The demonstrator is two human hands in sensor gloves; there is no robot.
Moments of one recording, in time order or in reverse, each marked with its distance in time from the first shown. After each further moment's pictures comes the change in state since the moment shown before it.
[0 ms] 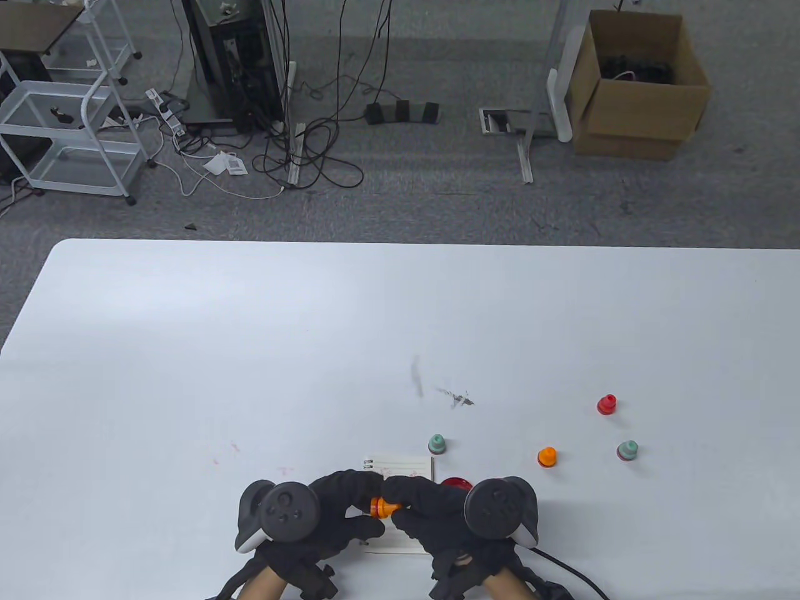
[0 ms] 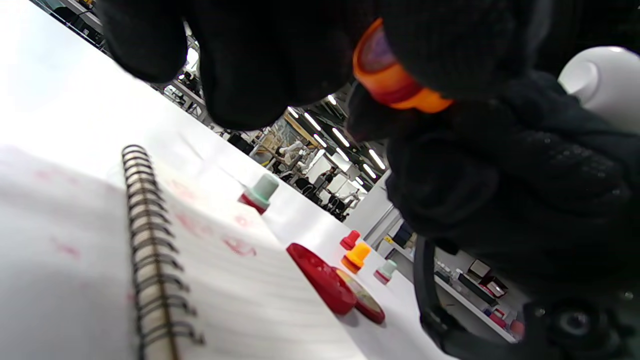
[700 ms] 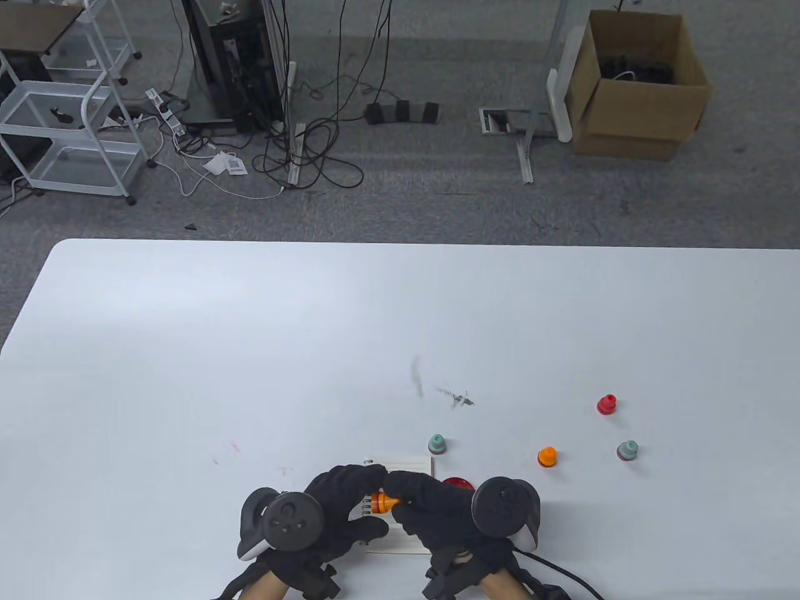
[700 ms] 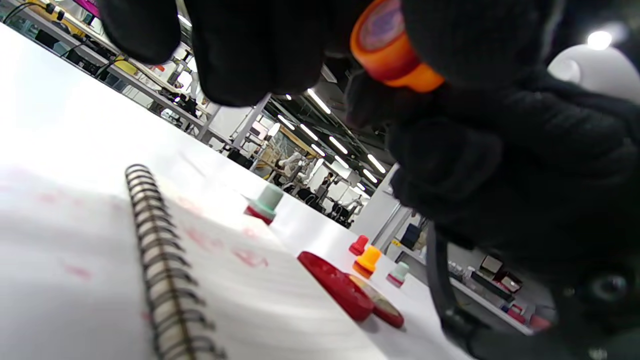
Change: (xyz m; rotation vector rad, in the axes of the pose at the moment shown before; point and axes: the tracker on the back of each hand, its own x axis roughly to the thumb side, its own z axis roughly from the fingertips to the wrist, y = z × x) left_hand 0.006 -0.002 0.004 0.041 -0.018 -0.107; right_hand -0.002 -0.005 0.003 -0.111 0.038 -0.069
